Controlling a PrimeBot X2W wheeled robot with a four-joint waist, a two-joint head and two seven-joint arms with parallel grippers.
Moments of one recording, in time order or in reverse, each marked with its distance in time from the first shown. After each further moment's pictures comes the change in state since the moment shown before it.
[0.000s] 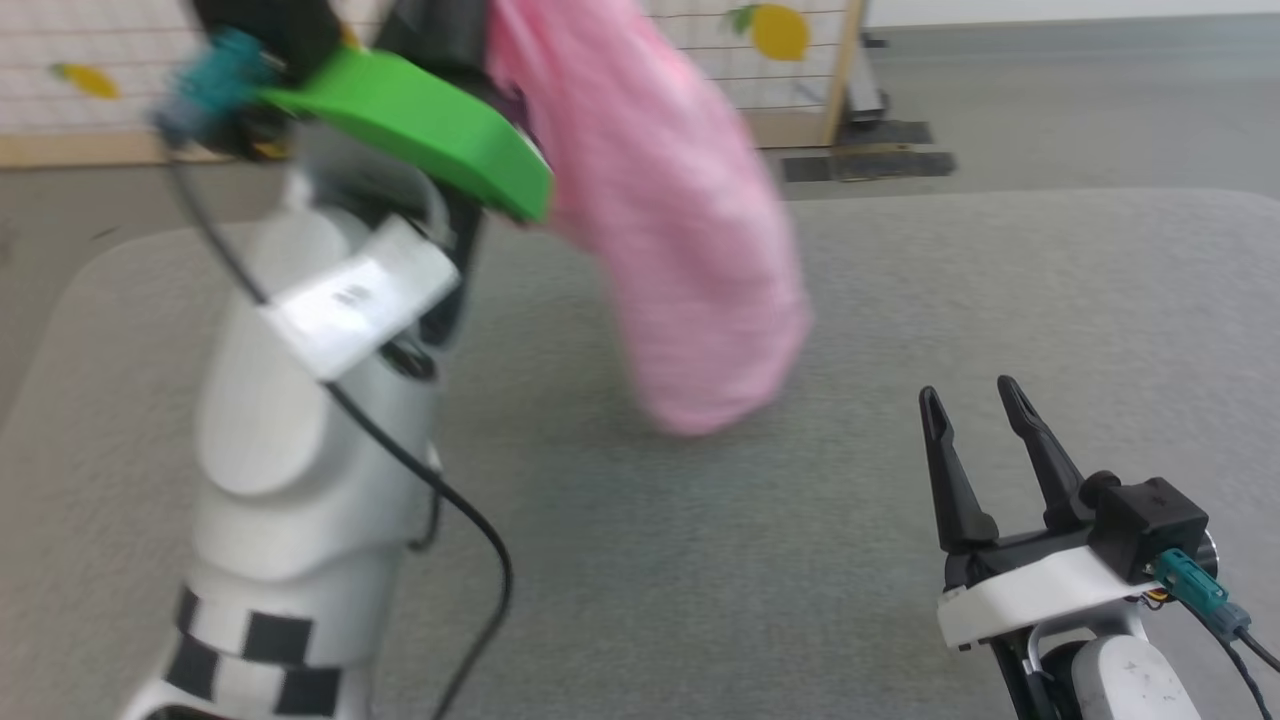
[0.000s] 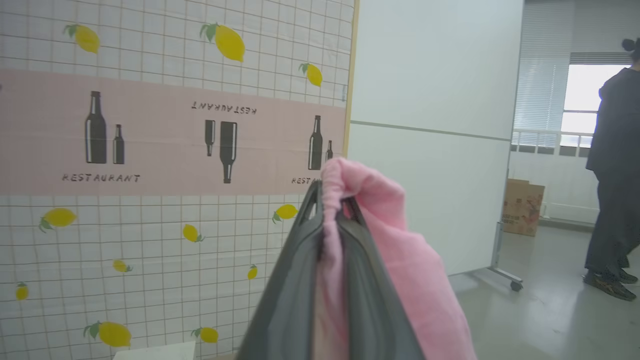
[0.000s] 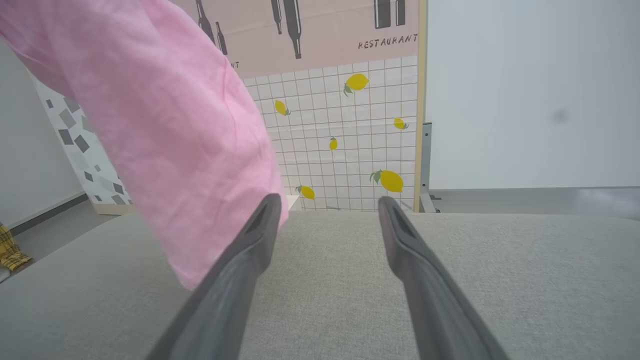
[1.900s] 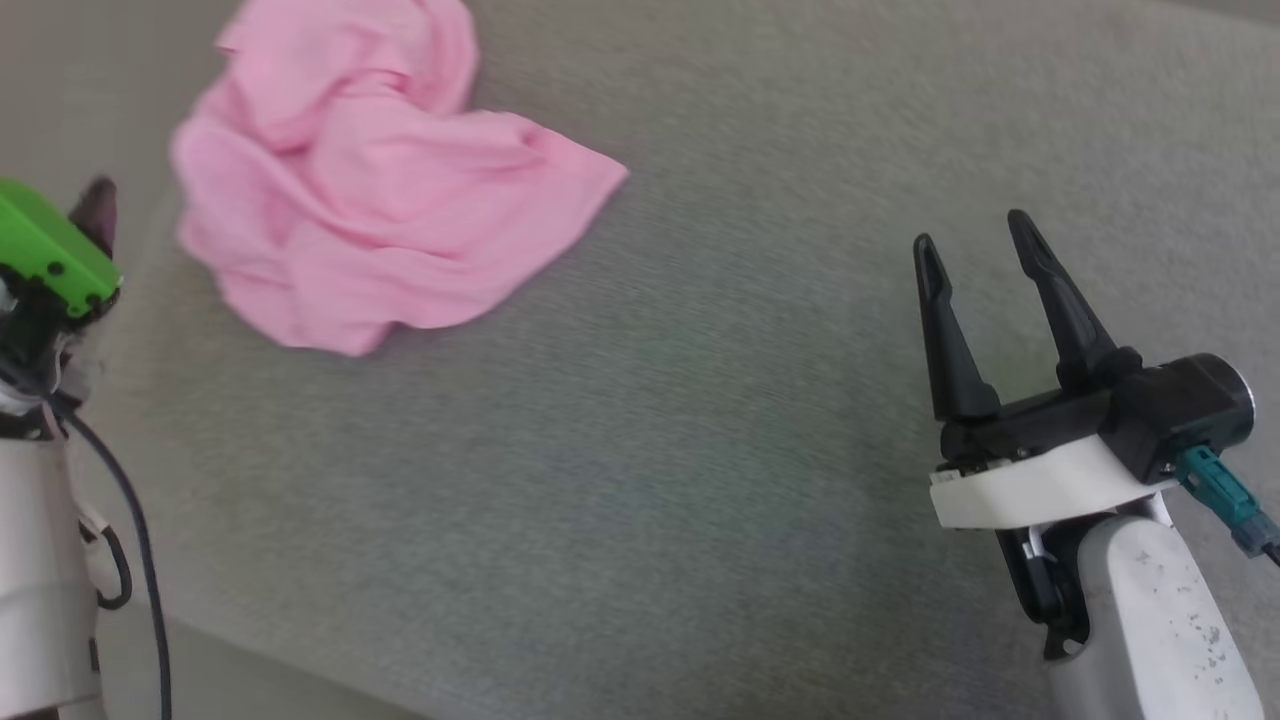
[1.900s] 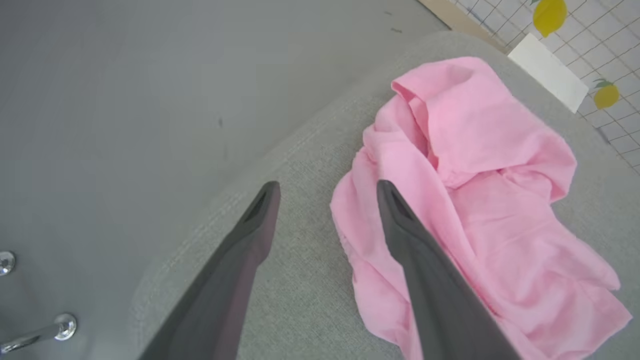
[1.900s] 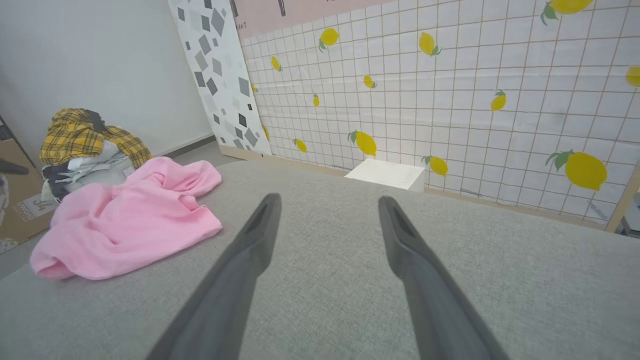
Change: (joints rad) left arm 0.149 0.274 0.431 0.150 -0.129 0.209 0.627; right arm -0.178 0.001 0.031 -0.113 -0.096 0.000 0.024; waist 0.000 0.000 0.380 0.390
